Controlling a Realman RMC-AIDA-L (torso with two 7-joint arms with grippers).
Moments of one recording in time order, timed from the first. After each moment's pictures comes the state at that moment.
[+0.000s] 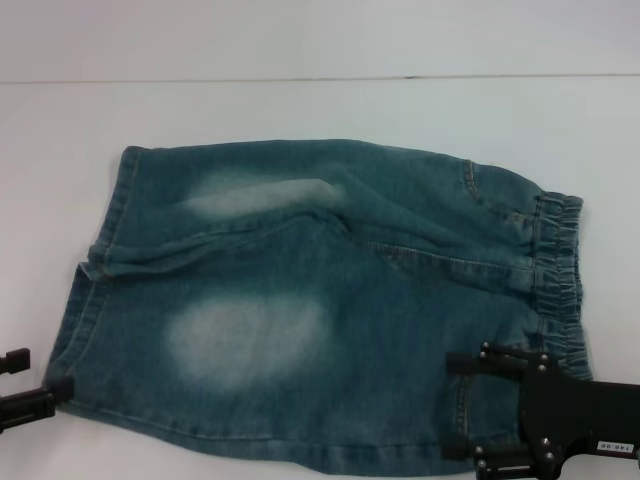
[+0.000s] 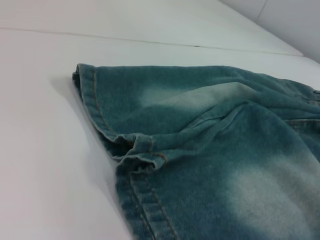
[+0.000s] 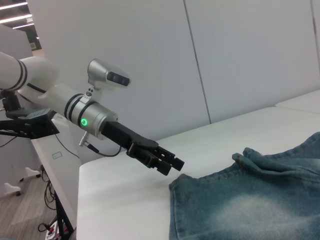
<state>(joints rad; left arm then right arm) -0.25 -2.15 0.22 0.97 2.39 1.69 -1.48 0.31 2.08 -0.80 -0.50 -1.93 -1.74 1.01</state>
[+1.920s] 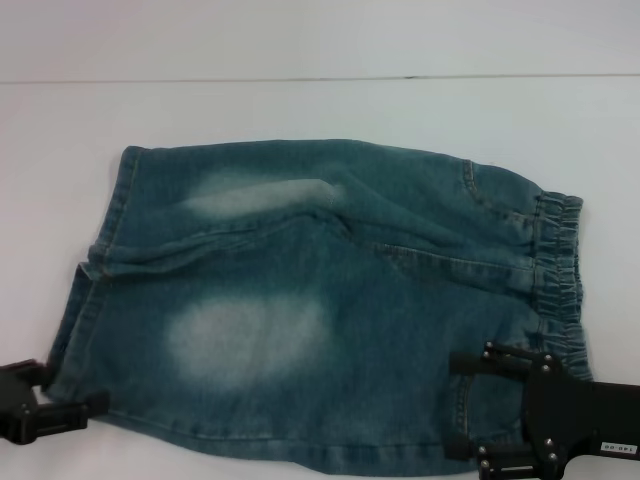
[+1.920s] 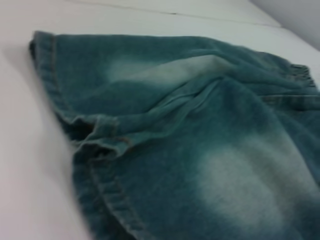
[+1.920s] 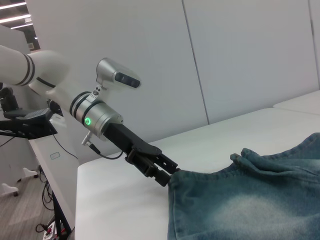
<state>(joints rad) -0.28 -2.16 0.32 0.99 2.44 1.71 -1.55 0.30 2.09 -0.80 -0.51 -1.93 -1.74 1.01</state>
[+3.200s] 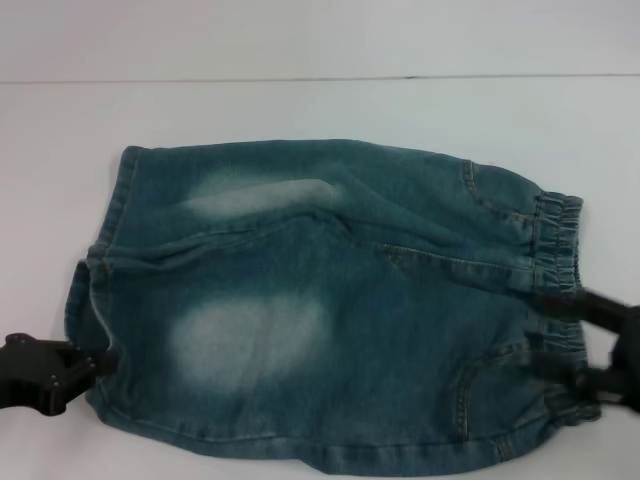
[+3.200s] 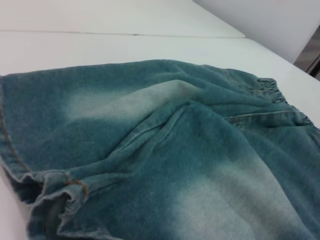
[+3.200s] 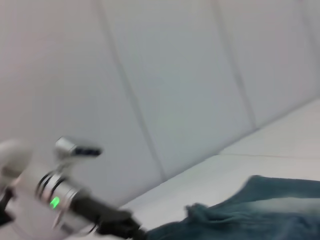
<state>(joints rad) -0.31 -2.16 0.40 0.97 2.36 1.69 -1.54 0.27 2.04 -0.54 -0.51 -1.93 -1.88 1.21</state>
